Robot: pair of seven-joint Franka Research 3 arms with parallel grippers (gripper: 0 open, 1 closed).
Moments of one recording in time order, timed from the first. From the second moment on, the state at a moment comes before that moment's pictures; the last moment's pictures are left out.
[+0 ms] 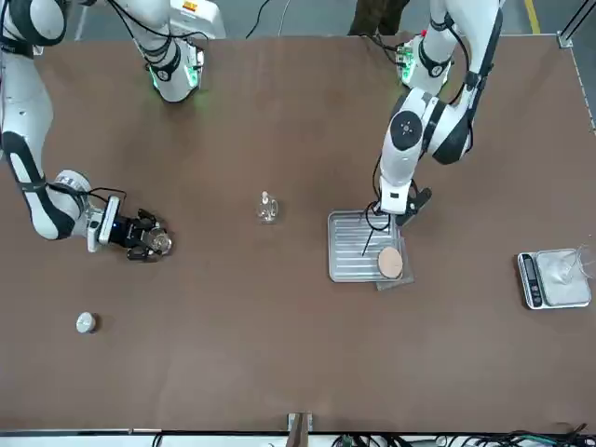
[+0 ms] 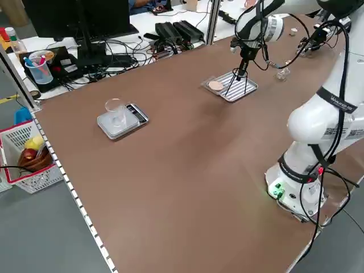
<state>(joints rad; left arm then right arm) -0.51 0.21 0.00 -2.18 0.16 2.32 -1.22 -0.58 0.76 0.18 -1.97 1.14 1.82 -2.70</state>
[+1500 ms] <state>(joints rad) -0.77 0.54 -0.13 -1.43 -0.01 2.03 -1.52 -0.58 0.76 0.18 -1.97 1.14 1.82 -2.70</state>
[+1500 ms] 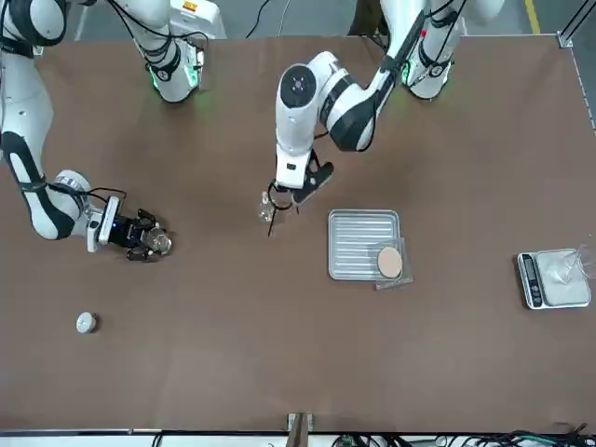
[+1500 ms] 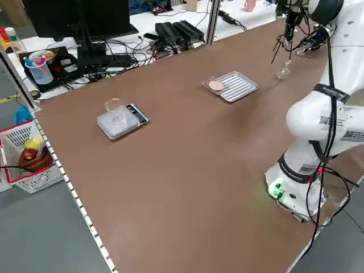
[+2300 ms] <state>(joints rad) -0.87 0.71 -0.09 -1.29 0.01 2.03 -1.58 -0.58 0.76 0.18 -1.97 1.14 1.82 -2.70</state>
